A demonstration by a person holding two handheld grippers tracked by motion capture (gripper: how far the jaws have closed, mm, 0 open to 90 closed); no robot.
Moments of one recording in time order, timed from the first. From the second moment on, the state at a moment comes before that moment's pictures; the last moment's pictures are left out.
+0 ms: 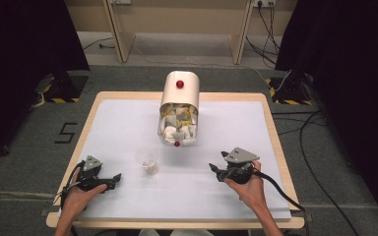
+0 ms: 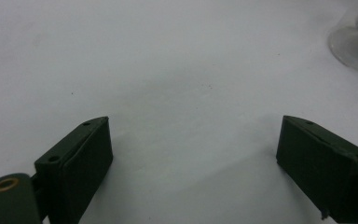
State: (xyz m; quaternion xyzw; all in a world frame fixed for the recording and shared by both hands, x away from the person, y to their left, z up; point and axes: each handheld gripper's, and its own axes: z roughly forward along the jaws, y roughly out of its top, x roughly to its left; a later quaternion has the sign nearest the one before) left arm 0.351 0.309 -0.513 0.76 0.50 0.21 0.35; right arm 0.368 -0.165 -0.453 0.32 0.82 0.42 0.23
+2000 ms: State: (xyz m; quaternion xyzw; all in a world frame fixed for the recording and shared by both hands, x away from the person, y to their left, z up) left arm 0.351 0.309 -0.513 0.76 0.50 0.21 0.35; right arm 0.351 -0.220 -0.486 0.39 0.82 0.38 0.18
